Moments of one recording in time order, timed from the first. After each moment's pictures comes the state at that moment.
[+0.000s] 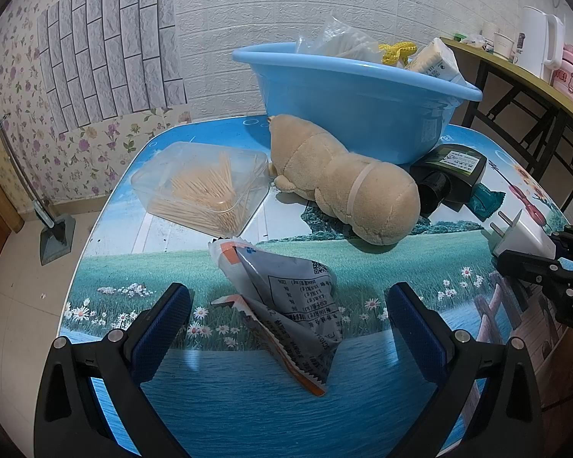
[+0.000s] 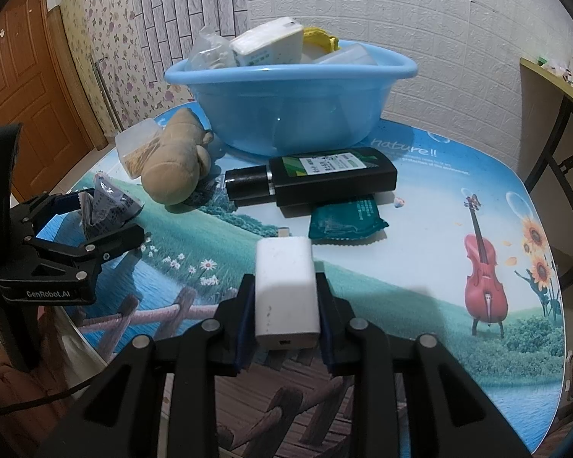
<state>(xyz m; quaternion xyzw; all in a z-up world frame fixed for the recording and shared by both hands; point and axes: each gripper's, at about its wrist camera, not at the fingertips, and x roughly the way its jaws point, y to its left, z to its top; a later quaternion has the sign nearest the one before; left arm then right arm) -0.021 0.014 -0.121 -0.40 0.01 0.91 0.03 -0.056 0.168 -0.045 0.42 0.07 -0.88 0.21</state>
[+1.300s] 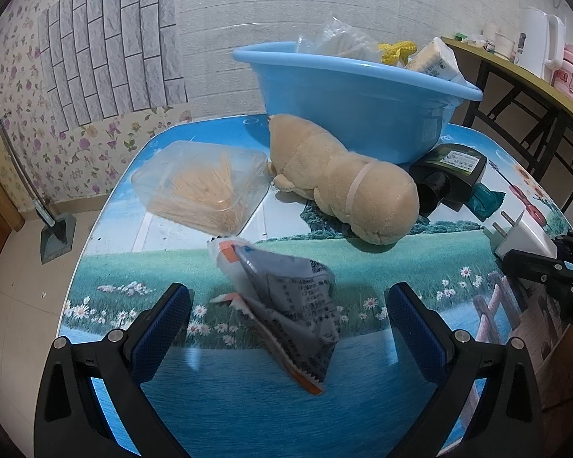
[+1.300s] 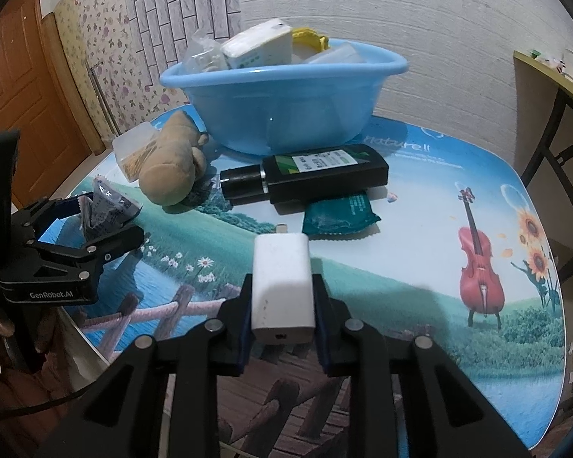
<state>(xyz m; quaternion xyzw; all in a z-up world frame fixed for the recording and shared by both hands) -0.021 0.015 -0.119 -0.41 0.00 0.91 0.03 -0.054 0.171 -0.044 0.43 0.05 -0.88 0.20</state>
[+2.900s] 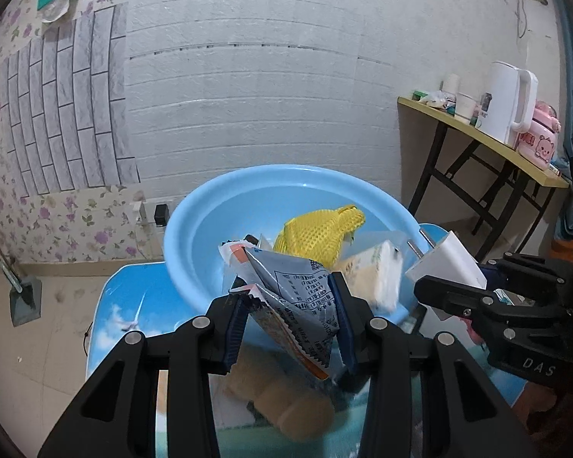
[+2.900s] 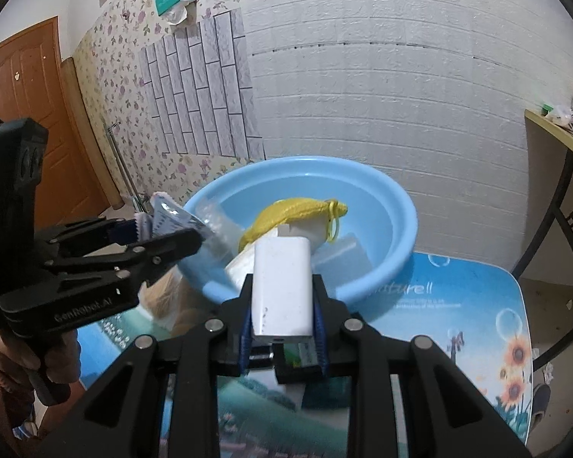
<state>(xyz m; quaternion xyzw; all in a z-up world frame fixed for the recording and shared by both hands) -0.111 0.047 -0.015 -0.33 -0.01 0.94 0.12 -0.123 0.159 0.043 0.33 0.02 -0.91 0.23</state>
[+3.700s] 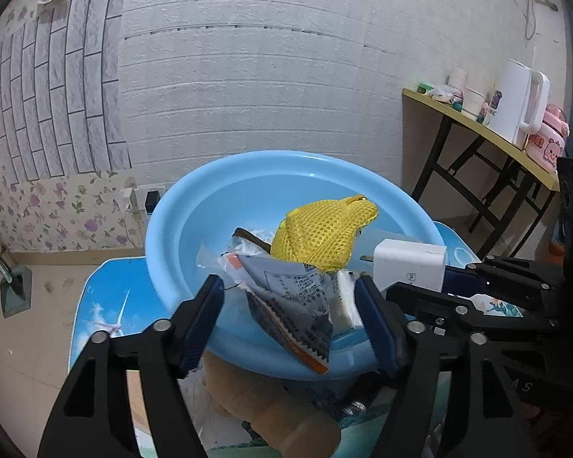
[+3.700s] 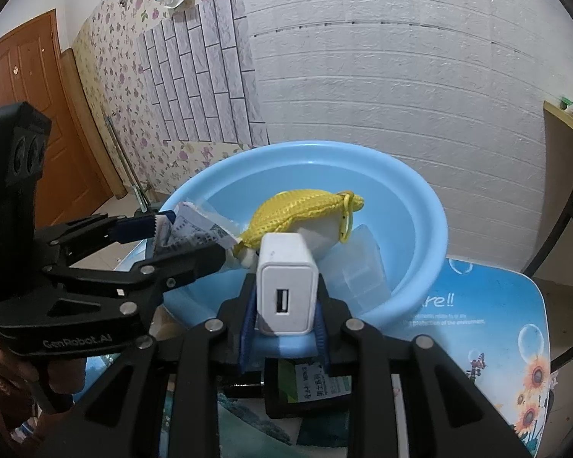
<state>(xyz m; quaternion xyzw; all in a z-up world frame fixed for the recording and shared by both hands) -0.132 0.044 -0.031 -0.35 -0.03 0.93 0.13 -0.155 0.146 0.028 0.35 0.02 -0.90 0.24</state>
